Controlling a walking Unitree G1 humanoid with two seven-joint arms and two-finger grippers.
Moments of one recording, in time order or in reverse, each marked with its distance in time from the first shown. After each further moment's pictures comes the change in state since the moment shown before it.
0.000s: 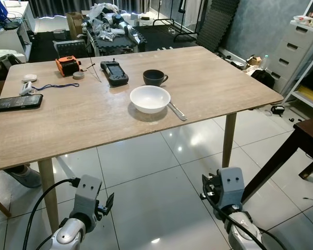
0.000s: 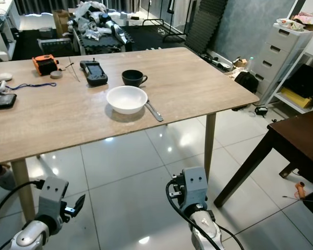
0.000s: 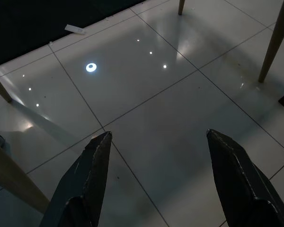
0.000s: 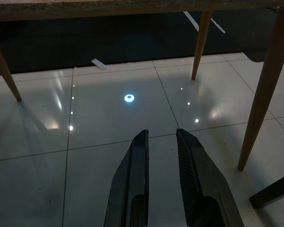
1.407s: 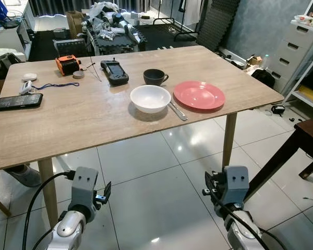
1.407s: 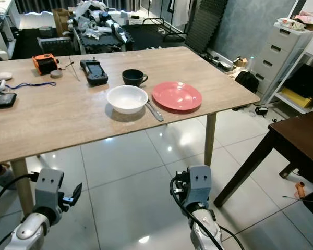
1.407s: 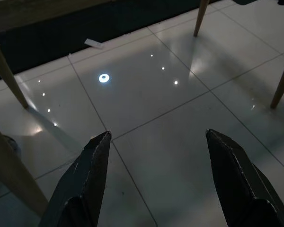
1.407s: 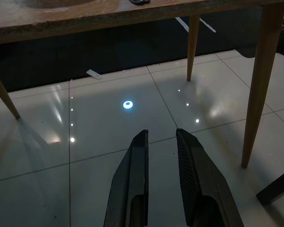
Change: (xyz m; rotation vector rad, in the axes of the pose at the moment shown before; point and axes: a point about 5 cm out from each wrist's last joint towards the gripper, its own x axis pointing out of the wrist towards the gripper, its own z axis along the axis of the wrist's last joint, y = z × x) left arm 0.004 0.005 0.018 -0.044 -0.067 0.082; right arm 0.002 -0.002 0.003 0.081 -0.027 -0.041
